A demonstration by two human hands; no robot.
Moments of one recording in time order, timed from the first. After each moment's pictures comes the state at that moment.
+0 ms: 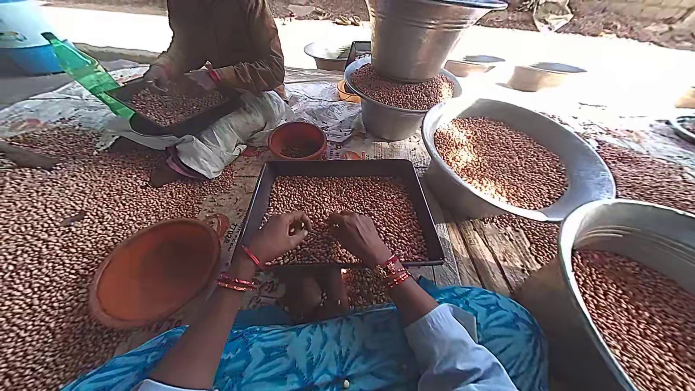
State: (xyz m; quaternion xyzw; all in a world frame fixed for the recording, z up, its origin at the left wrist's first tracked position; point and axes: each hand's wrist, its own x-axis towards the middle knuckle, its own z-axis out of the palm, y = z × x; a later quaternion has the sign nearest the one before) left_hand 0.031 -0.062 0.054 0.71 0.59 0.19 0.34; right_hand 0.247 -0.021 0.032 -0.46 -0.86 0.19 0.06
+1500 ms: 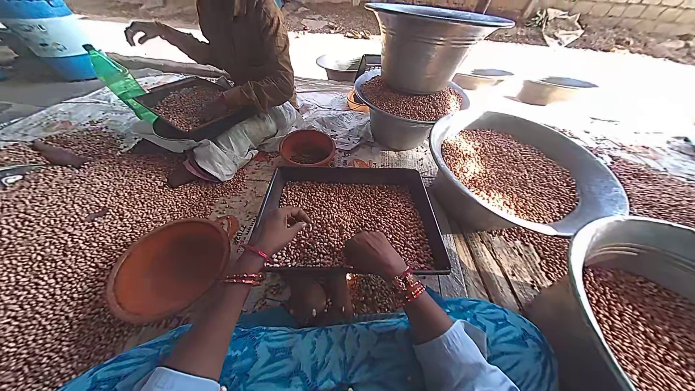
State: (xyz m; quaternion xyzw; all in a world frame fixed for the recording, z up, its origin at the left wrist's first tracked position) left_hand 0.017 -0.057 0.058 0.68 0.64 0.24 0.27; right_hand 0.258 -0.037 0.050 -0.42 -0.88 0.18 -0.15
